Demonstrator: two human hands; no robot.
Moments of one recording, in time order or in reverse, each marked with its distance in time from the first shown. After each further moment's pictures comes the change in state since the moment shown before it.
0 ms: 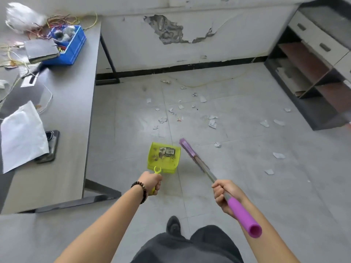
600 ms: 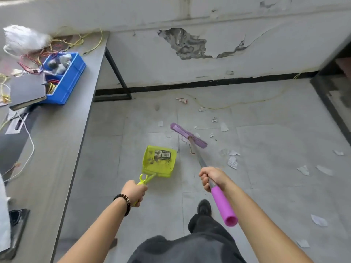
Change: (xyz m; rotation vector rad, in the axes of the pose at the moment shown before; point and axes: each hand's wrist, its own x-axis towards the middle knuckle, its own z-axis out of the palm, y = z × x) left_hand 0.225 0.333 -0.041 0.086 0.224 -0.113; right_hand 0.184 -0.420 0.223 -0.432 -0.024 -0.116
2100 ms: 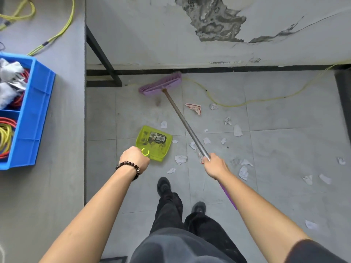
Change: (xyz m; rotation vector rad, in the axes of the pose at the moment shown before) left_hand 0.344 0.357 -0.209 0.614 0.045 0.055; right_hand 0.324 -0.295 0.206 -1.181 0.466 0.008
